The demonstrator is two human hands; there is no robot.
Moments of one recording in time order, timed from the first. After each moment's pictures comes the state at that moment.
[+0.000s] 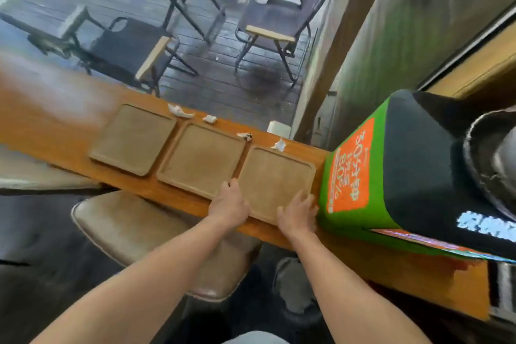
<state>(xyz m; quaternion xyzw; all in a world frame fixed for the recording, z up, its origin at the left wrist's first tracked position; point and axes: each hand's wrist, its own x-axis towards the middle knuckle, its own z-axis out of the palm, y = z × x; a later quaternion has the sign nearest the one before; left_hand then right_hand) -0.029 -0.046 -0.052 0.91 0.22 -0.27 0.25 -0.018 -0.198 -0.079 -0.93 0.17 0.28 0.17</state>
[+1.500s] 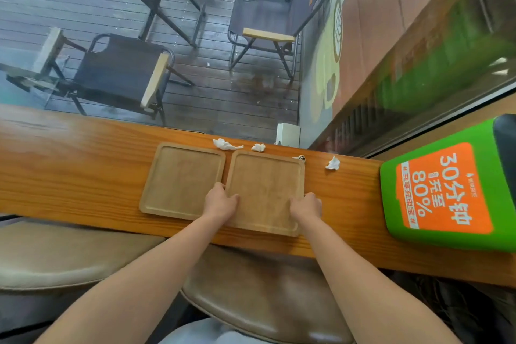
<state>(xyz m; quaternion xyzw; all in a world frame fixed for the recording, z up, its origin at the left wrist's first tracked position) 0.042 0.191 -0.063 0.82 0.30 -0.29 0.39 0.045 -0.007 -0.062 -0.81 0.39 0.30 0.32</state>
